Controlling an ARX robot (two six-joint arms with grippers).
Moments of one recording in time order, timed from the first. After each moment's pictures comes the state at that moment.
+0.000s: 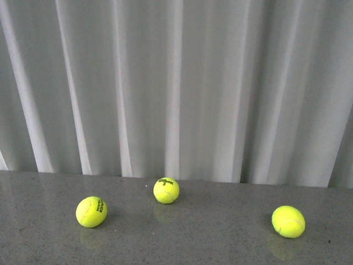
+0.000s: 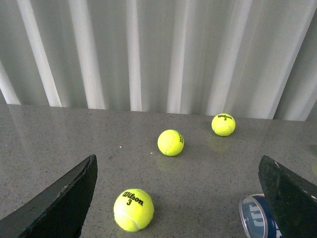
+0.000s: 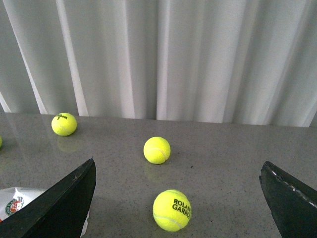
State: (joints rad) left arm 0.00 0.00 0.02 0.00 0.00 0.00; right arm 0.00 0.01 0.00 0.00 0.00 -0.01
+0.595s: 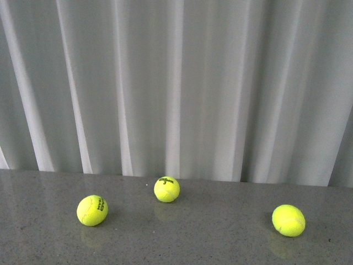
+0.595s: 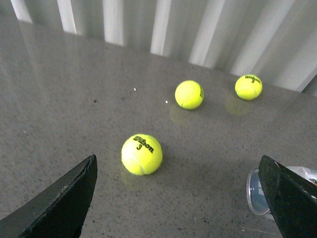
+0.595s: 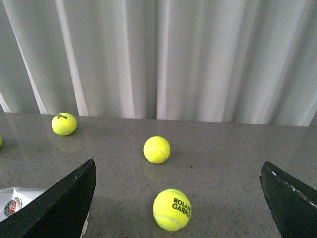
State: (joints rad) left arm 0.01 0.27 0.10 -0.07 -0.10 -0.17; right arm 0.00 0.00 0.00 0.00 0.00 -0.01
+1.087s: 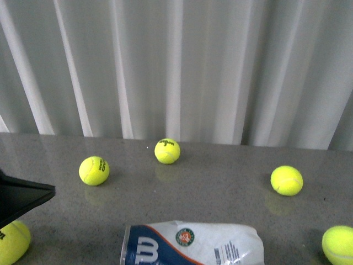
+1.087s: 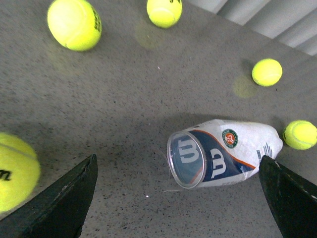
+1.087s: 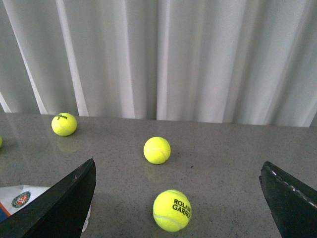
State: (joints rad) left arm 0.09 1.46 0.46 0.45 0.55 -0.18; right arm 0.00 0.00 0.00 0.00 0.00 -0.01
